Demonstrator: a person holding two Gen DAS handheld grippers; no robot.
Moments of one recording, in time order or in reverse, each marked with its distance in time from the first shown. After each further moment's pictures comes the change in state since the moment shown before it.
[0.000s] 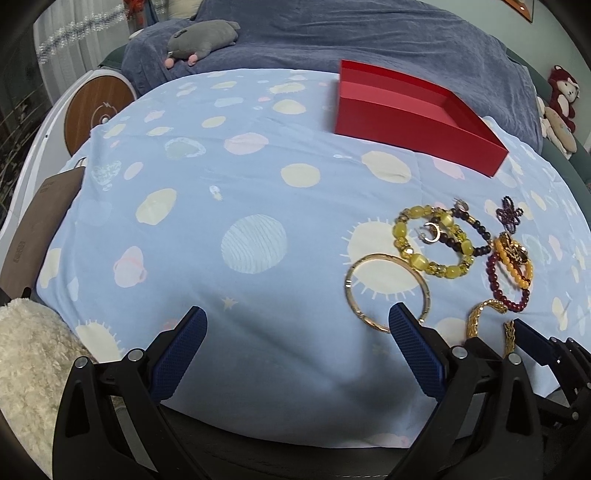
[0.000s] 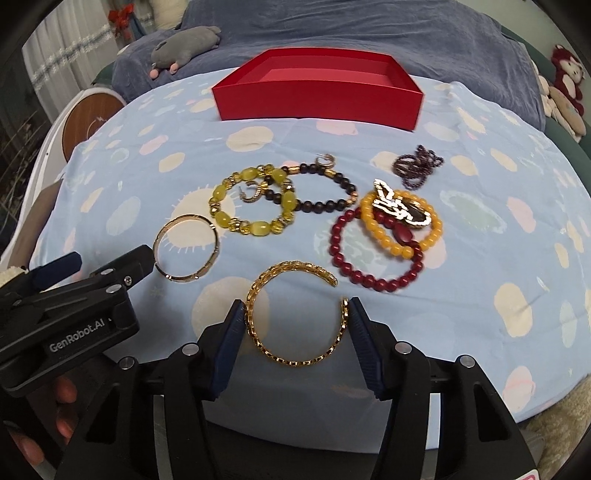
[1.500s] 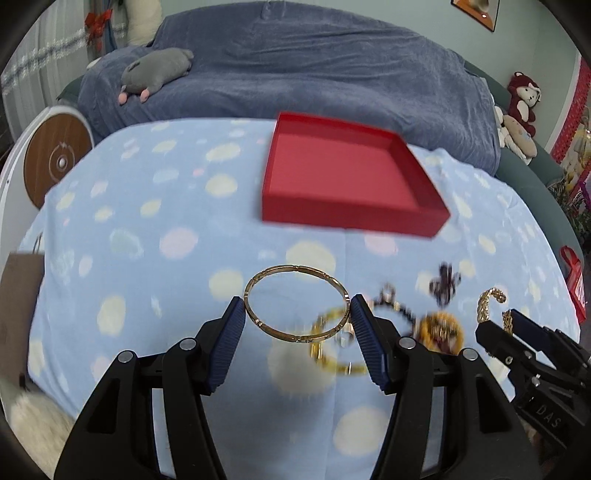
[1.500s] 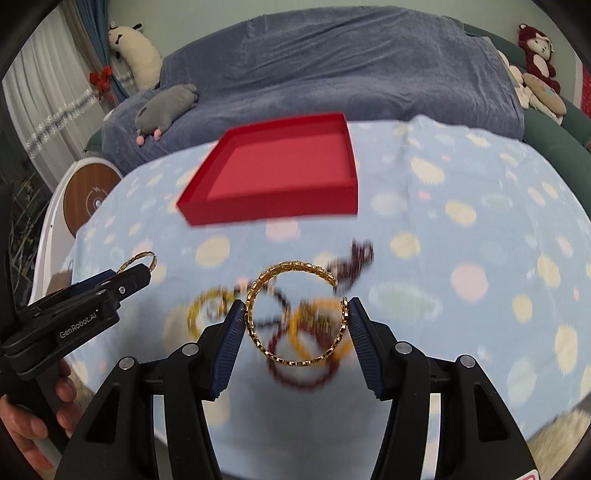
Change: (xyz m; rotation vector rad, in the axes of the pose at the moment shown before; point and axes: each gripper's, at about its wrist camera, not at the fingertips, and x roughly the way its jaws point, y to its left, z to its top) left arm -0.023 -0.039 0.094 0.069 -0.090 -0.147; right arm -0.045 -0.064 0.081 0.121 -0.158 0.050
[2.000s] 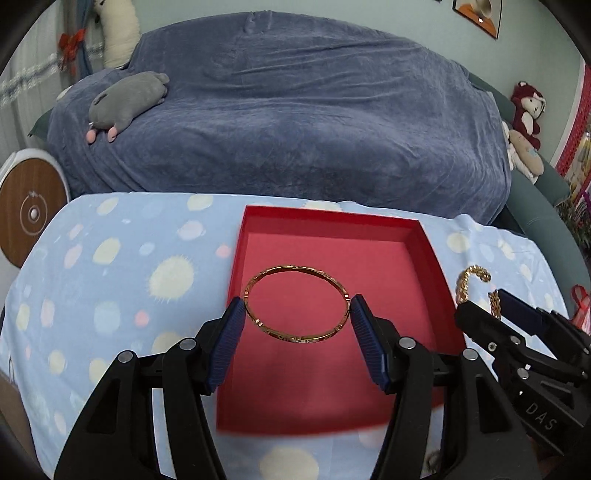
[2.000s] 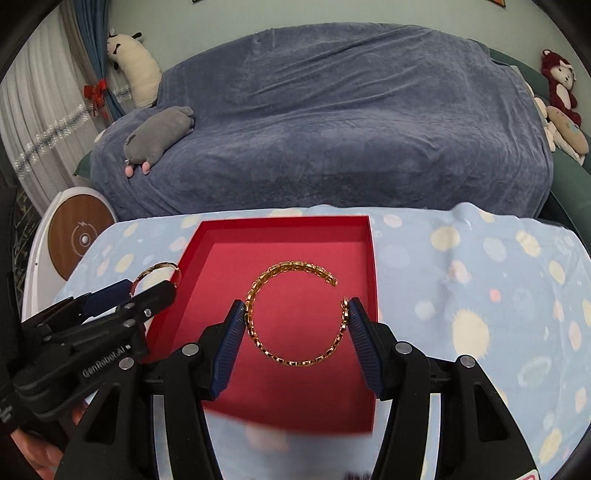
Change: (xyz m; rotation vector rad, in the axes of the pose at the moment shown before) left arm 0.120 -0.027 0.172 0.034 -0.031 -0.004; right arm 0.110 -0.002 0.187 -0.047 -0.051 0.006
